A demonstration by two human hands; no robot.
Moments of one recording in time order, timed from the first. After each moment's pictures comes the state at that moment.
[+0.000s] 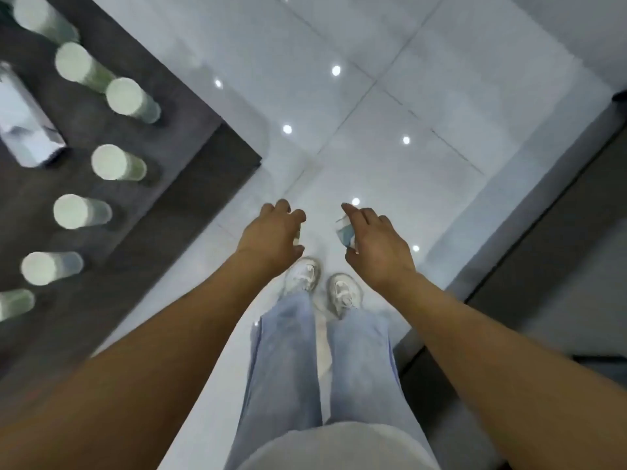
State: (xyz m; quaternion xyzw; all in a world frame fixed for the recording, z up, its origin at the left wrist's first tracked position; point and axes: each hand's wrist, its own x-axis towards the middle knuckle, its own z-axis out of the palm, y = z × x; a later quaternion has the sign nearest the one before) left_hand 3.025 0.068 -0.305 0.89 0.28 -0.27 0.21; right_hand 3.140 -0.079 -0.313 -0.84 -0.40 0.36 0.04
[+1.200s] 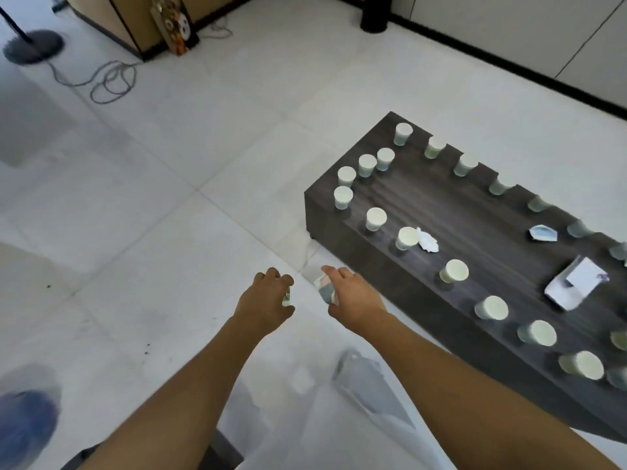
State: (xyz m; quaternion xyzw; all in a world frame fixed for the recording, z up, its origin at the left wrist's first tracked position) left_hand 2.246 -0.114 -0.100 0.43 0.86 0.03 0.26; right_hand 2.379 0.019 -0.113 -0.30 -0.91 0.26 -0.15
